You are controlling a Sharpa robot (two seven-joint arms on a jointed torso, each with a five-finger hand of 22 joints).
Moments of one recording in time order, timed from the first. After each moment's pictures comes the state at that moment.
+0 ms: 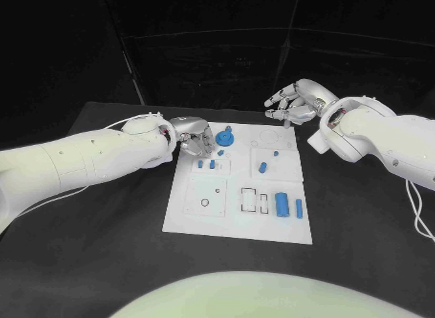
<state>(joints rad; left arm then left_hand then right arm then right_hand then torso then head) 1.22 -0.64 -0.15 1.13 -1.37 -0.18 0.19 1.30 -0.11 0.43 -0.05 0.05 1.09 0.13 0.10 0.07 1.12 0.07 0.28 0.11 1.38 0.00 1.34 0.90 0.17 1.24 0.10 0.85 0.96 1.26 -0.69 0.01 1.33 -0.96 -0.29 0.01 1.28 -0.09 0.26 0.06 0.46 0.86 0.17 0.20 0.07 0.99 0.08 0.96 0.59 1.43 0.00 1.11 0.91 0.17 1.04 0.10 0.97 0.39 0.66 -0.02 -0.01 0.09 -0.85</state>
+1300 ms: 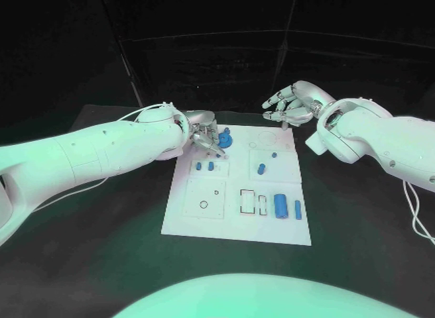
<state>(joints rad) 1.24 -0.56 -0.08 1.13 -1.34 -0.07 -0.09 1.18 -0.13 0.03 0.15 0.05 1.11 0.13 0.09 0.08 1.09 0.07 0.37 0.16 1.38 0.00 1.35 0.88 0.17 1.24 0.10 0.80 0.95 1.26 -0.69 0.01 1.33 -0.96 -0.29 0.01 1.28 -0.08 0.26 0.06 0.46 0.86 0.17 0.20 0.07 0.99 0.08 0.96 0.59 1.43 0.00 1.11 0.91 0.17 1.04 0.10 0.97 0.39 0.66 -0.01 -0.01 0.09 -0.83</state>
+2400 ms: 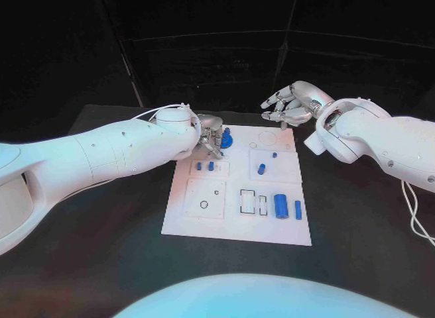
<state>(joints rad) 1.24 -0.49 -0.08 1.11 -1.43 0.03 -0.23 1.36 -0.05 0.03 0.09 0.05 1.15 0.10 0.11 0.10 1.10 0.05 0.41 0.18 1.39 -0.02 1.37 0.92 0.17 1.25 0.09 0.81 0.97 1.26 -0.68 0.01 1.33 -0.96 -0.29 0.01 1.28 -0.08 0.26 0.06 0.46 0.86 0.17 0.20 0.07 0.99 0.08 0.96 0.59 1.43 0.00 1.11 0.91 0.17 1.04 0.10 0.97 0.39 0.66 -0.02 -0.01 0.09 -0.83</state>
